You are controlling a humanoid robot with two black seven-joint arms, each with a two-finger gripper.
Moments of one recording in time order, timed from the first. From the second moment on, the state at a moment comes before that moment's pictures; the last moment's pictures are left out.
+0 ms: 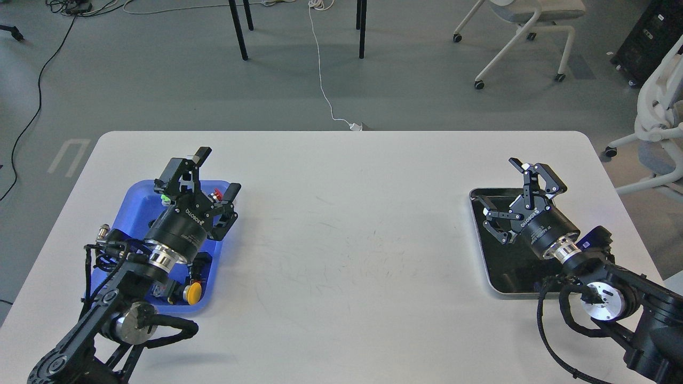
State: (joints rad) left arm -0.05 0.15 -1.31 -1.31 0.82 -0.30 -0.26; right arm 0.47 -0.46 0.51 0.84 -0.07 0.47 0.49
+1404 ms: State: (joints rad) left arm -0.35 0.81 -0.96 -1.26 1.96 -0.34 -0.49; right arm 0.58 -0.48 0.41 0.83 -0.08 0.47 0.49
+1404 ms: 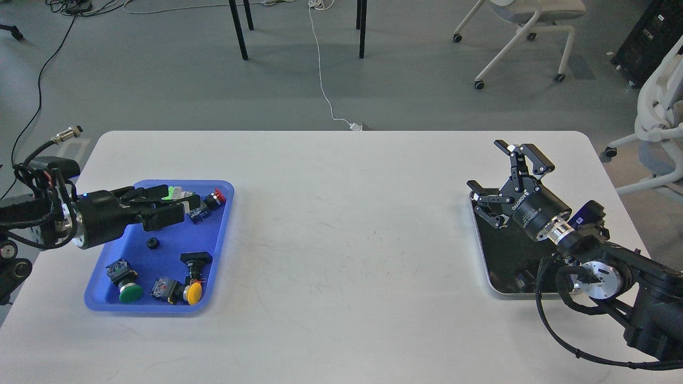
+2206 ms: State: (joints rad) left arm -0.64 0.72 -0.54 -0.84 2.10 -0.28 -0.49; right arm 0.58 -0.48 0.41 0.83 -0.08 0.47 0.49
